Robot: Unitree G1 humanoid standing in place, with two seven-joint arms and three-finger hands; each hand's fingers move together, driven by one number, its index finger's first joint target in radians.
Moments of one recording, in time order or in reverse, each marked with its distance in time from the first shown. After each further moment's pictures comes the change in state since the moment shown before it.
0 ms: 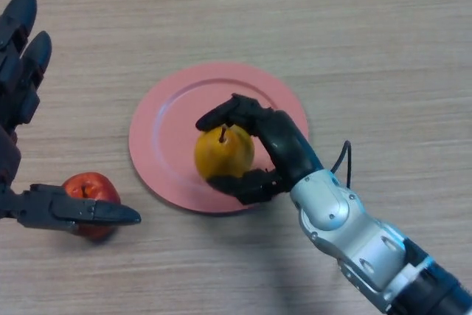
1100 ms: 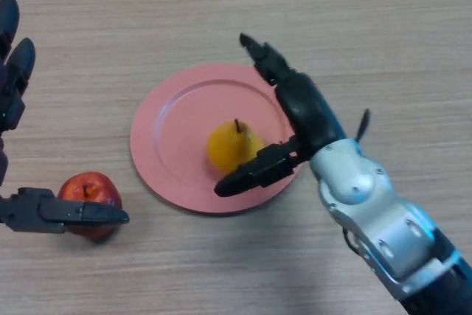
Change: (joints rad) left arm 0.008 -0.007 0.033 0.018 0.004 -0.004 0.000; right arm 0.115 0.003 -0.237 -0.420 -0.126 0.243 0.178
